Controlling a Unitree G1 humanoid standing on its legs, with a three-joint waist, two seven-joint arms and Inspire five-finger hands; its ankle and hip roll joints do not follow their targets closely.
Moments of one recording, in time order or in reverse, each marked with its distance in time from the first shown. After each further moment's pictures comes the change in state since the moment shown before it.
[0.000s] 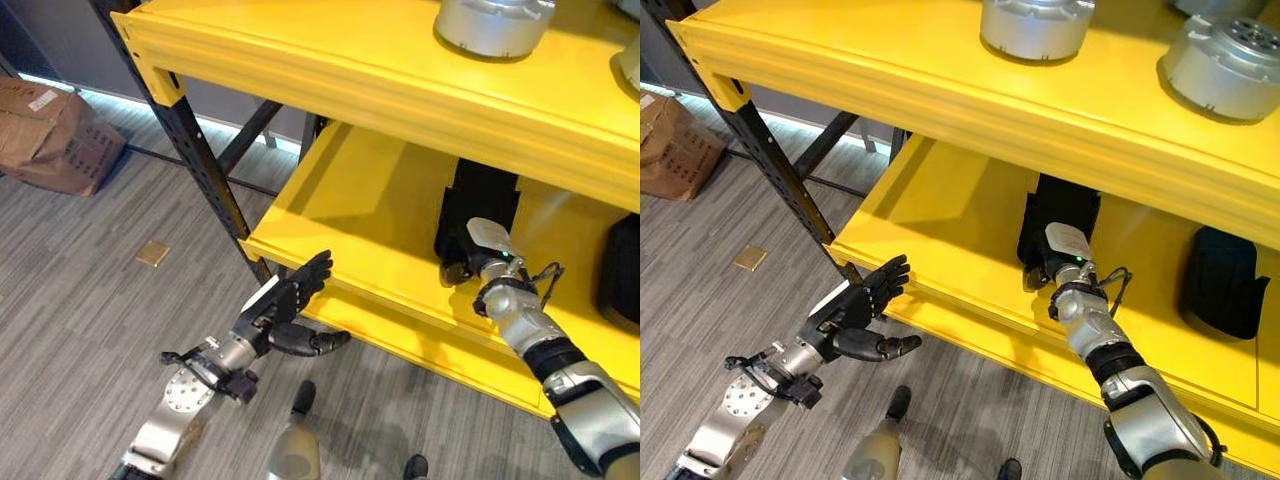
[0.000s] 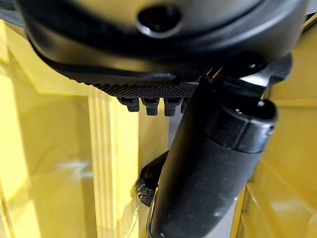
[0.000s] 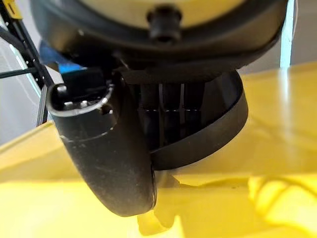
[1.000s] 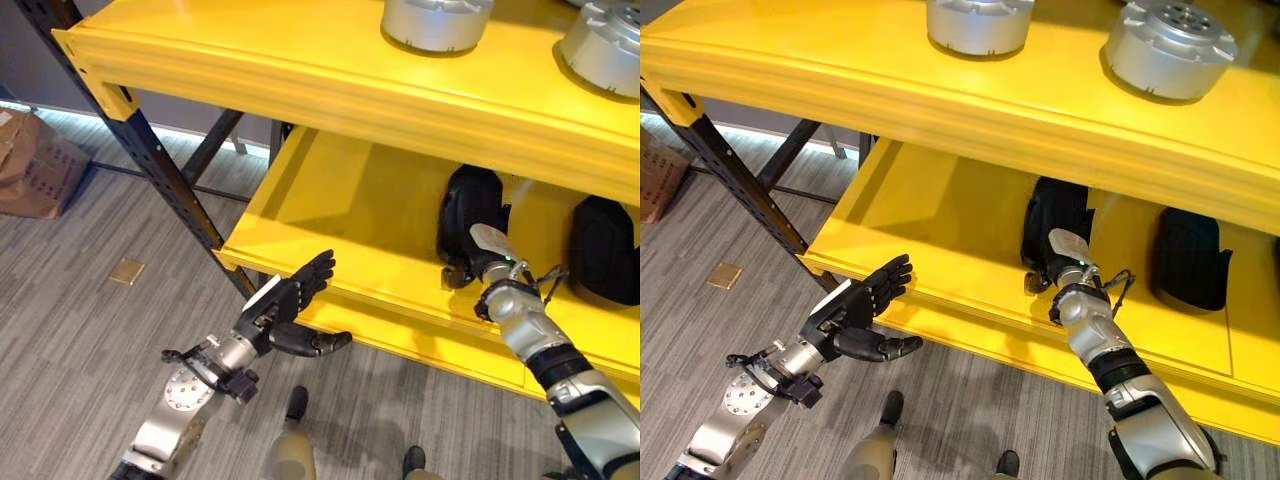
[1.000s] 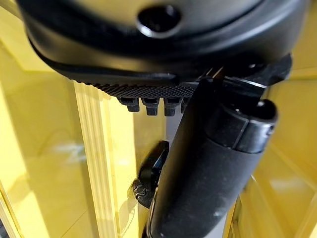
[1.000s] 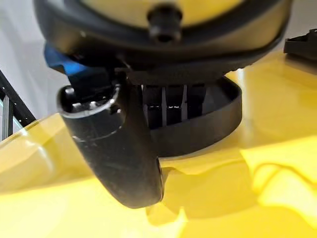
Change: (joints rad) left arm -0.007 -0.002 -0.001 0.000 -0.003 0.000 -0.003; right arm 0.052 -0.006 -0.048 -0.100 0.029 0.057 0.079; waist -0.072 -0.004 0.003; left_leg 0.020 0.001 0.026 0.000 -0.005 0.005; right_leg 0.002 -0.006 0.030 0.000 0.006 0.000
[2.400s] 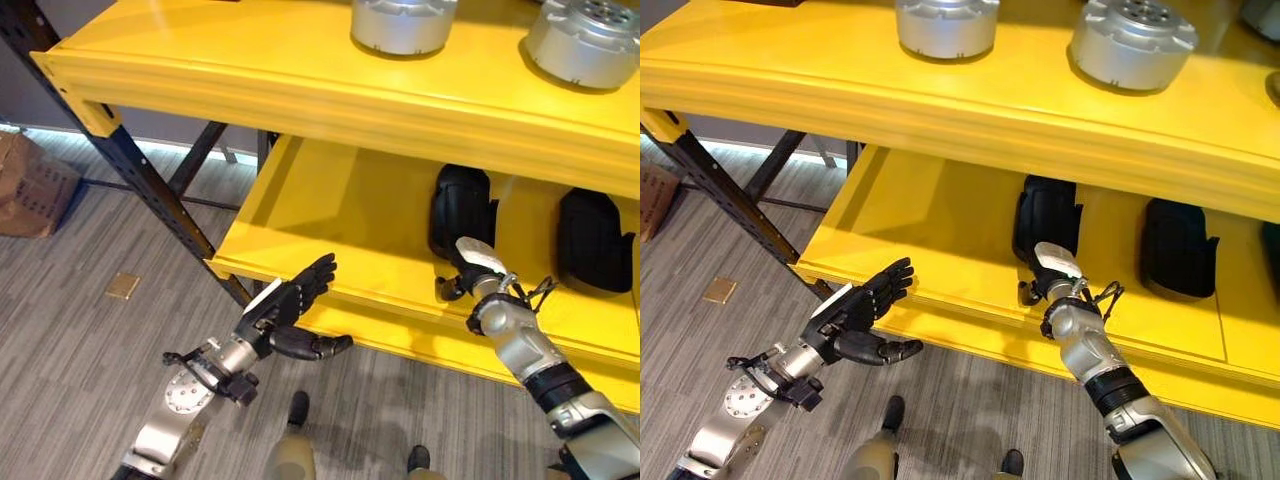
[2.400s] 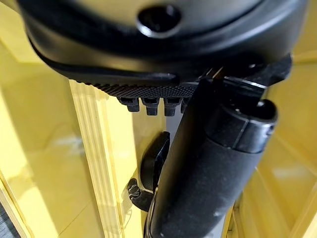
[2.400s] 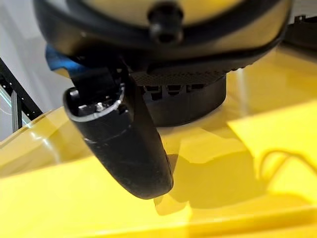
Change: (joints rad) left arm 0.012 -0.007 0.000 0.000 0.001 -0.003 -0.012; right arm 0.126 0.017 0.001 -0.200 -0.026 0.071 0.056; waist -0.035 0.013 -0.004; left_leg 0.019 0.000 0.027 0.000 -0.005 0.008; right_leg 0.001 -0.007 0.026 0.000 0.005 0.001
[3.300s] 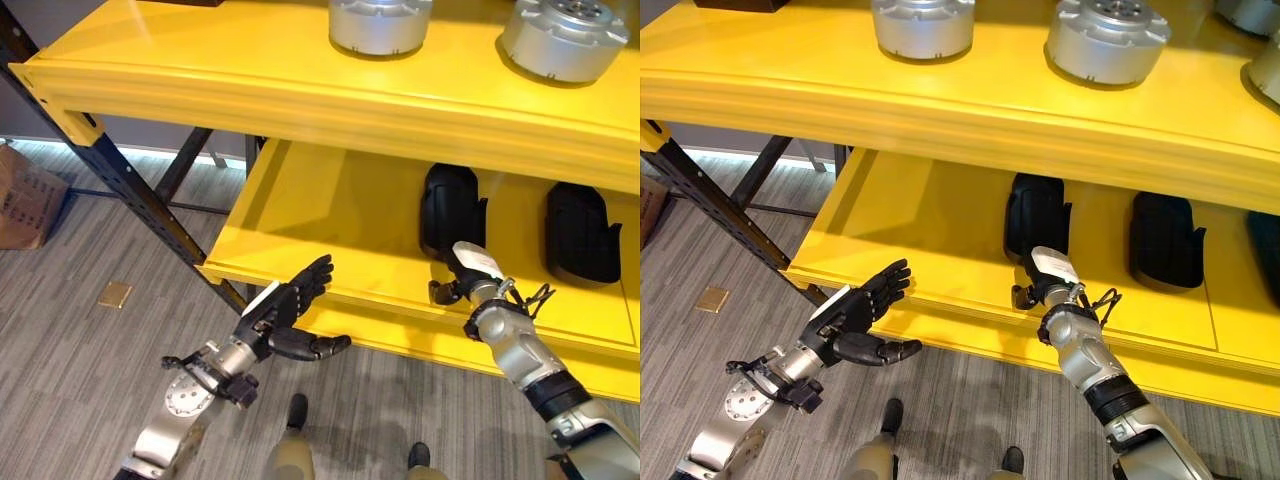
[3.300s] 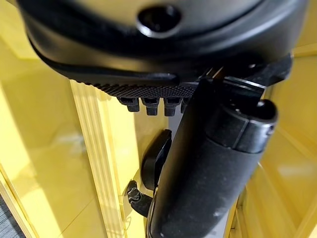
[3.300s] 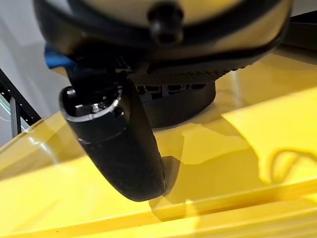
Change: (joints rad) left arm 0.018 -0.001 -0.001 0.000 0.000 0.000 0.022; right arm 0.037 0.002 -0.002 -0.047 -0.001 -0.008 -0.028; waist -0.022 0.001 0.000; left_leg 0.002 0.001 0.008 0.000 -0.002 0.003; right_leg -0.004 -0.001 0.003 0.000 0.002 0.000
